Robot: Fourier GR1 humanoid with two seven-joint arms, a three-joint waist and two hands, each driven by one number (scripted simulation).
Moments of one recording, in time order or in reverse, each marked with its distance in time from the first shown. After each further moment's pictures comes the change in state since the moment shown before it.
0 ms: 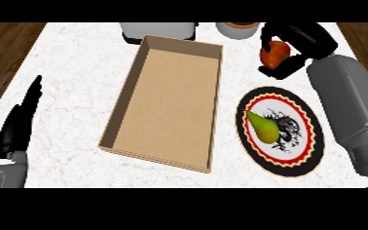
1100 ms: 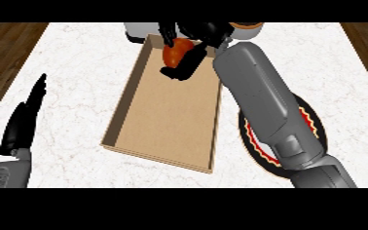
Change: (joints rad) left arm -0.021 -0.014 0.003 0.021 -0.018 -0.017 -0.007; right arm -0.242 0.349 0.155 -0.049 -0.290 0.202 0.548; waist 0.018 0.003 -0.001
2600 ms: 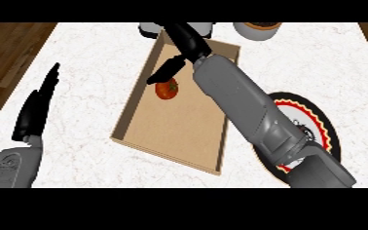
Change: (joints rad) left arm -0.084 -0.017 -0.027 0.033 -0.022 -0.019 0.001; right arm -0.094 0.012 0.378 0.312 -0.647 -0.396 0.010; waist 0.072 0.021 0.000
